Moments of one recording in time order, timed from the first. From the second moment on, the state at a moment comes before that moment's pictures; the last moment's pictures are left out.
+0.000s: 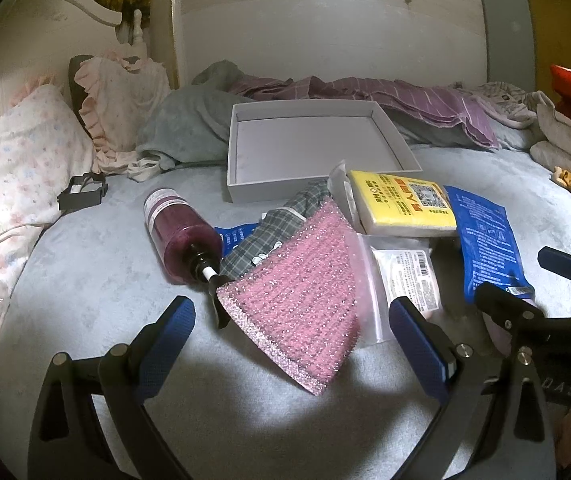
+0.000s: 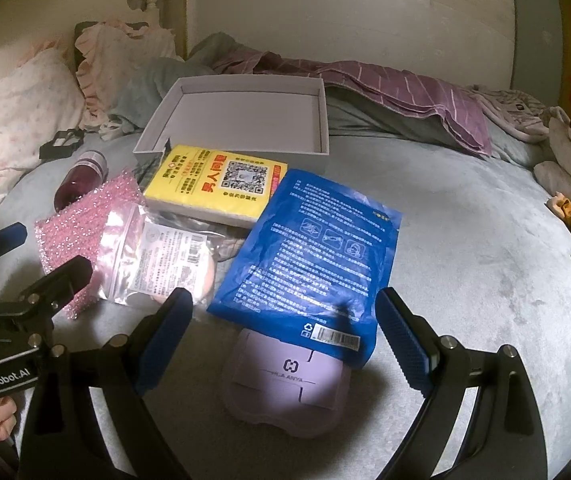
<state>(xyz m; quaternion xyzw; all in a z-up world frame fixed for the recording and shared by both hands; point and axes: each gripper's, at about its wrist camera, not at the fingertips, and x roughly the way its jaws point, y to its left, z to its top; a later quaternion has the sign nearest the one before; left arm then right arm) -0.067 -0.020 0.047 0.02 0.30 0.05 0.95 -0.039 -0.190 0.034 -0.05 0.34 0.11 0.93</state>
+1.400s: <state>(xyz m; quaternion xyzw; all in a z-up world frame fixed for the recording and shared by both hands) -0.051 0.015 0.042 -0.08 0.37 0.00 0.92 0.021 -0.256 0.011 0.18 0.47 0.12 0.86</state>
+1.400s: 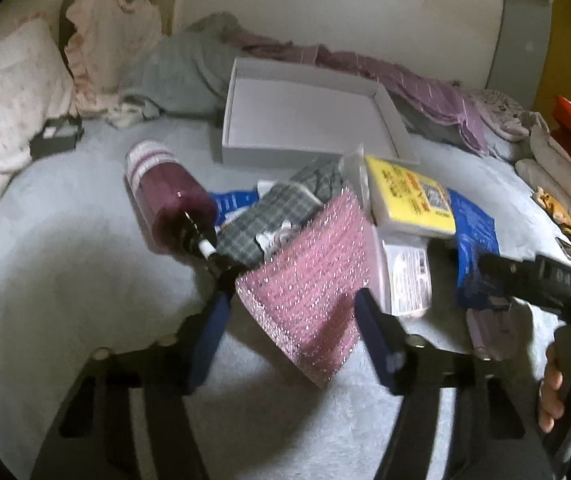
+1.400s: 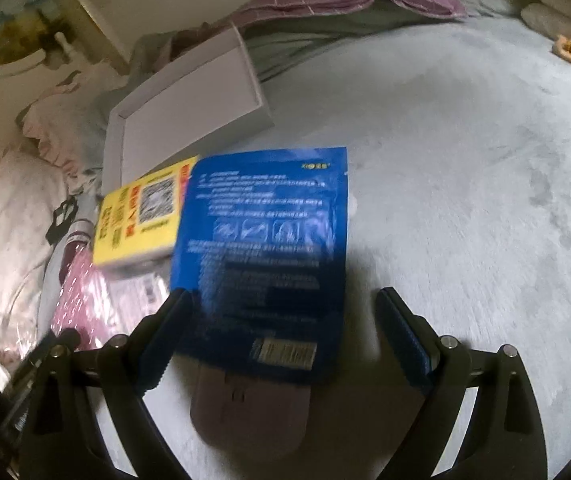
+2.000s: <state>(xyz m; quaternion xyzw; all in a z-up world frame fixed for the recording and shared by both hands) -0.061 0.025 0.066 -0.13 0.36 -0.02 0.92 0.032 -0.264 0.012 0.22 0.48 0.13 0.84</state>
